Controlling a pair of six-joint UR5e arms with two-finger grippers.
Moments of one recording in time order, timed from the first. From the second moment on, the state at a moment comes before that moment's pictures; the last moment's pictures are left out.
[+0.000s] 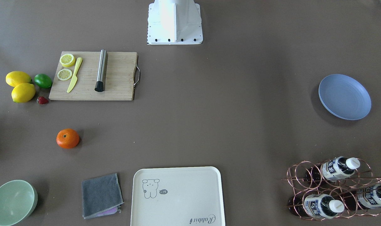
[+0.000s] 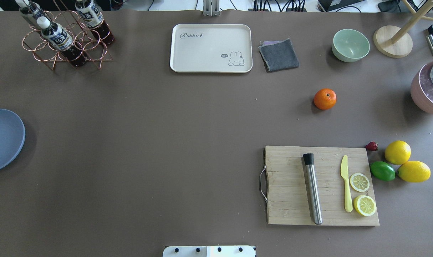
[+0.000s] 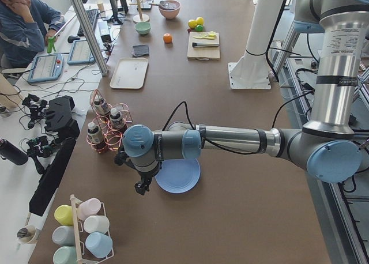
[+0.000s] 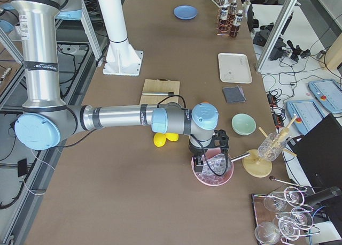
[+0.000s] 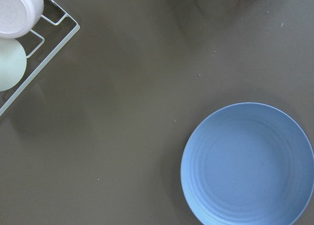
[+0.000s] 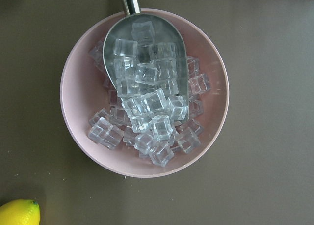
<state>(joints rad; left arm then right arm) -1.66 -1.63 -1.58 -1.44 -2.43 0.51 1.59 -1.56 1.66 -1.67 2.32 -0.09</state>
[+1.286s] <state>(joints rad) -1.66 -1.63 -1.59 -1.44 -2.42 0.51 1.59 -1.58 1.66 -1.67 2.34 -0.09</state>
